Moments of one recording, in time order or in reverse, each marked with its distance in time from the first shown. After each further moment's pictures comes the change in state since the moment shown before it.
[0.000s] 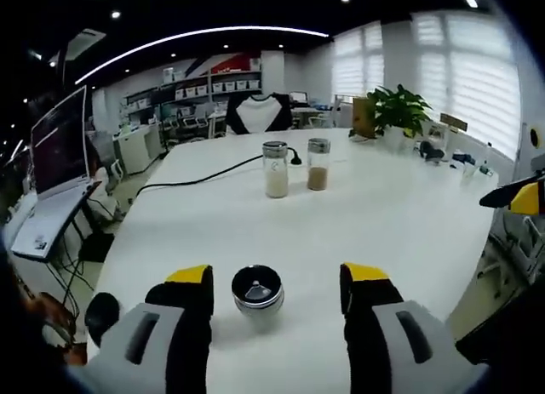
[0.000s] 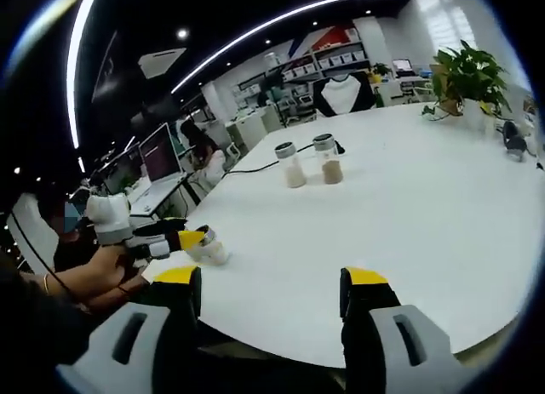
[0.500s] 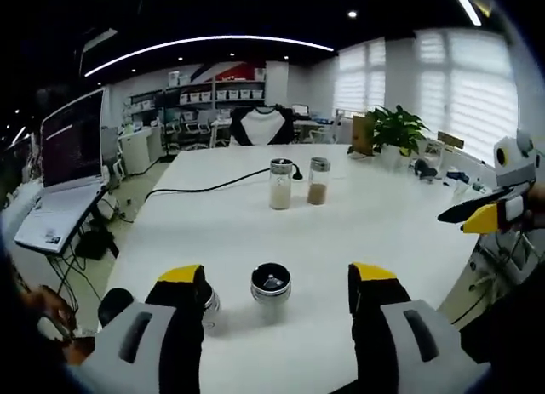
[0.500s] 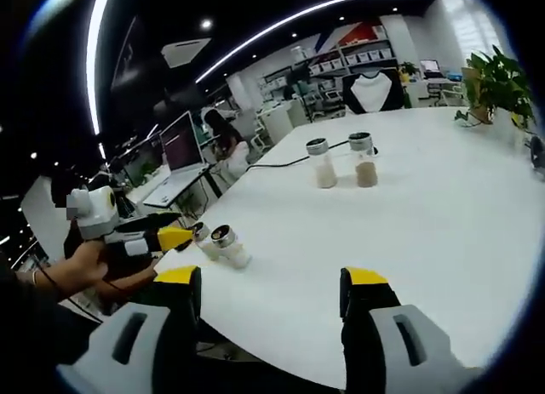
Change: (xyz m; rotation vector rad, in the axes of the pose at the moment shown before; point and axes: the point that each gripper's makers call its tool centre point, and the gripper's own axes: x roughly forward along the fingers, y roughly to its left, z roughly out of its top) left arm -0.039 0.012 0.017 -0.042 -0.071 -0.026; right arm 0.033 0.031 0.006 -0.064 0.036 0.108
